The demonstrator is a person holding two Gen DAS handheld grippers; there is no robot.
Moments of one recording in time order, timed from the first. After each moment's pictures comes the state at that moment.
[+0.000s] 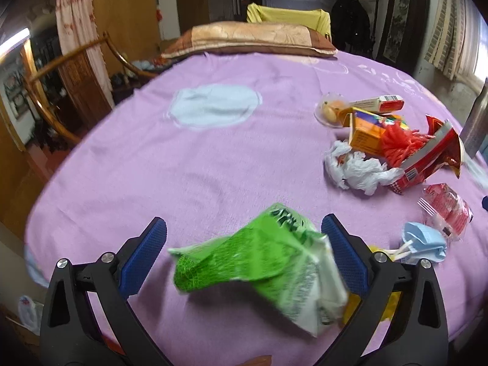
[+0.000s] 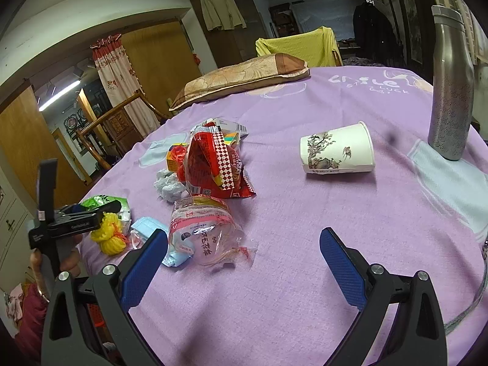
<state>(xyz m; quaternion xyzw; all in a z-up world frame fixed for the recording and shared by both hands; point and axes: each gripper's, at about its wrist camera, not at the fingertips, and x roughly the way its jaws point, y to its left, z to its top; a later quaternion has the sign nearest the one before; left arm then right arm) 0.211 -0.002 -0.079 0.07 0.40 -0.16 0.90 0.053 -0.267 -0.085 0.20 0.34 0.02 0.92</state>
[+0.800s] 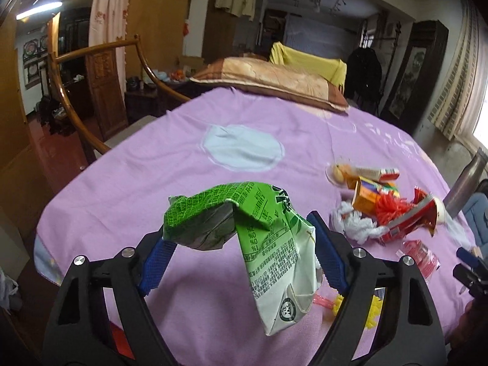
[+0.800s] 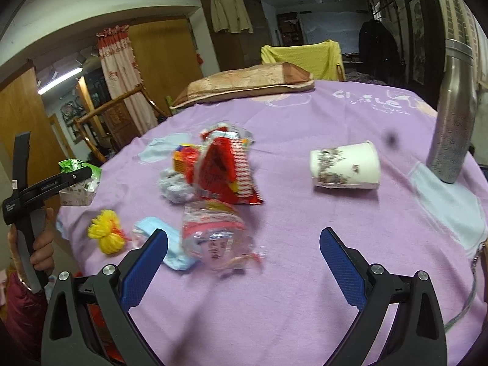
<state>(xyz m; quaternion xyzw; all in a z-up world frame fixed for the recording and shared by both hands) 0.200 0.052 -0.029 -0.02 0.33 -0.14 0.93 0.051 -0.245 -0.067 0.15 0.33 0.02 0.93</state>
